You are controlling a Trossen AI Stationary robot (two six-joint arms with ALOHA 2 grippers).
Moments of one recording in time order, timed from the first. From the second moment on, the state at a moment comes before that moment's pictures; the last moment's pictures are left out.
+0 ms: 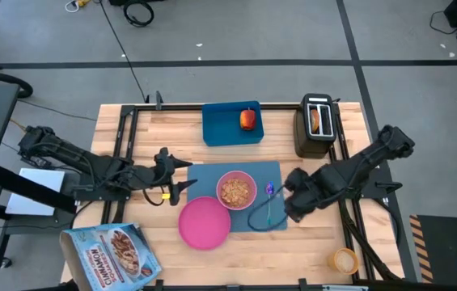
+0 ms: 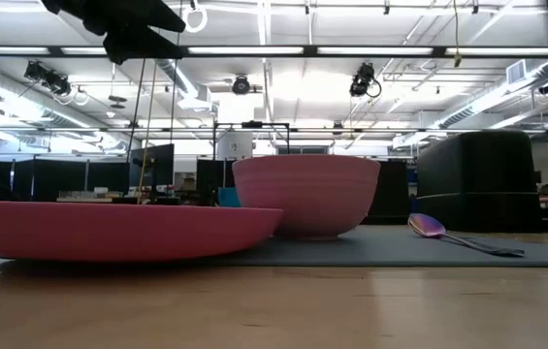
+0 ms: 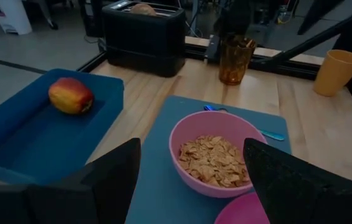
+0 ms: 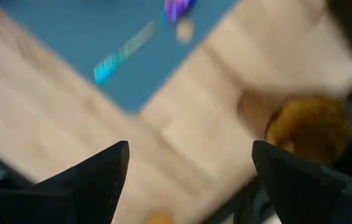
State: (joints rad) left arm -0.35 0.96 0.63 -0.05 -0.61 -0.30; right arm 0.53 1.52 1.50 -1.54 0.08 1.34
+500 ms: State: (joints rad) left arm -0.34 0.96 0.63 0.05 -0.61 -0.19; right arm 0.90 1.57 1.50 -1.42 -0.17 1.86
